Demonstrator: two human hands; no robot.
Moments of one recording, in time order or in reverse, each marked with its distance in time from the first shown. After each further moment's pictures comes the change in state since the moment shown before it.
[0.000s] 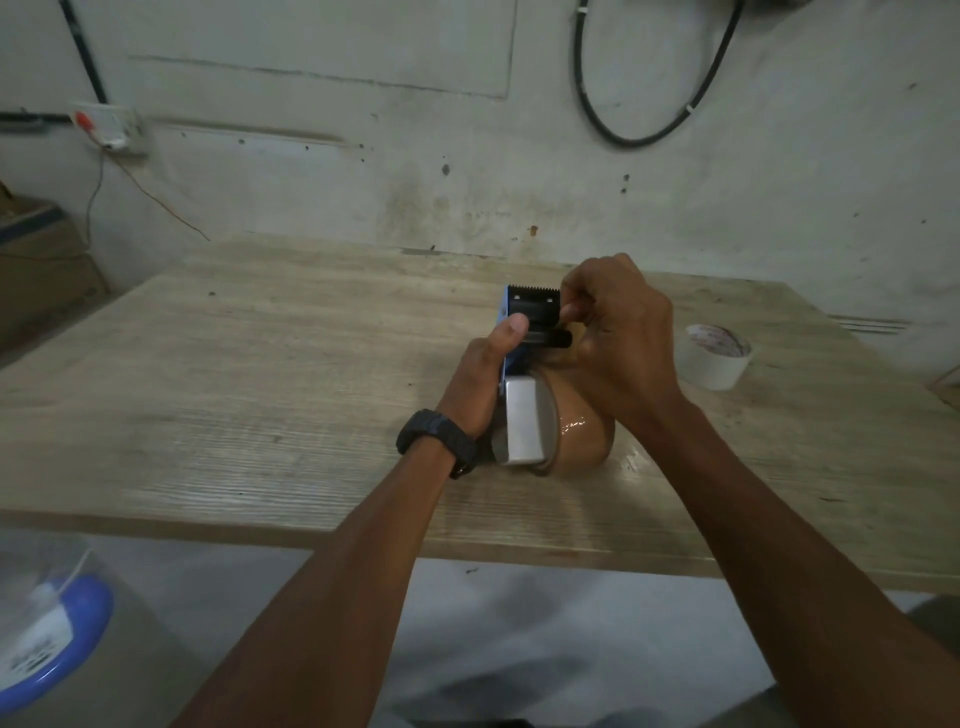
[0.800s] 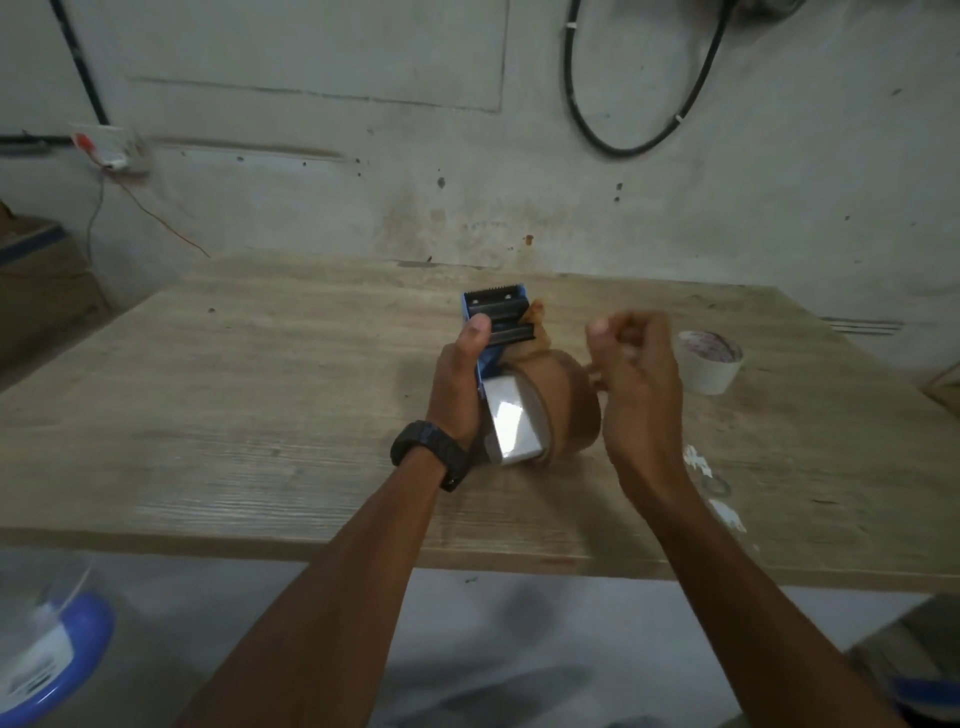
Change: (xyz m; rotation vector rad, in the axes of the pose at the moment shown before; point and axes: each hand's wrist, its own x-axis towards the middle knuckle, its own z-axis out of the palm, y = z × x) left_hand 0.003 -0.002 -0.002 -0.192 0.131 0.061; right_hand -0.045 -0.009 -0.003 0.454 0.120 0.761
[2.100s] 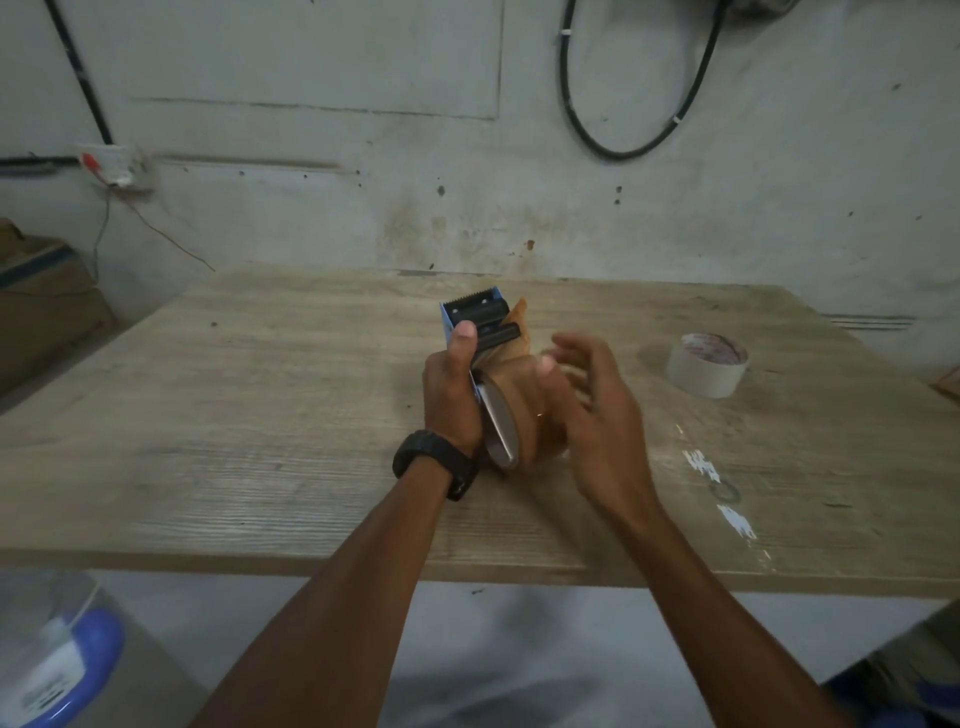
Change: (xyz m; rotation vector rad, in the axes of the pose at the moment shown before) left_hand 0.003 0.002 0.000 0.142 0.234 0.153; right_hand -0.021 -0.003 0.014 0.037 -0.200 -0.010
